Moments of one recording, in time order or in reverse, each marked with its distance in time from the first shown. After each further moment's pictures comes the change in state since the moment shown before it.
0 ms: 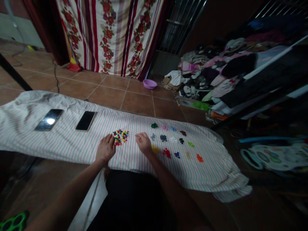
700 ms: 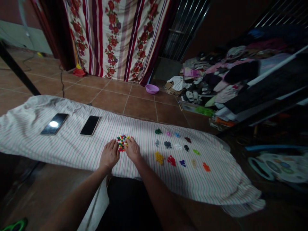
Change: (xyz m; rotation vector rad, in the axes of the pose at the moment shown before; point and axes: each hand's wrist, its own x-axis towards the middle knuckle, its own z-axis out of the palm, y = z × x) left_hand -0.002 0.001 0.008 0.019 0.052 0.004; right_hand 0.011 -0.074 0.047 -0.250 -0.222 -0.014
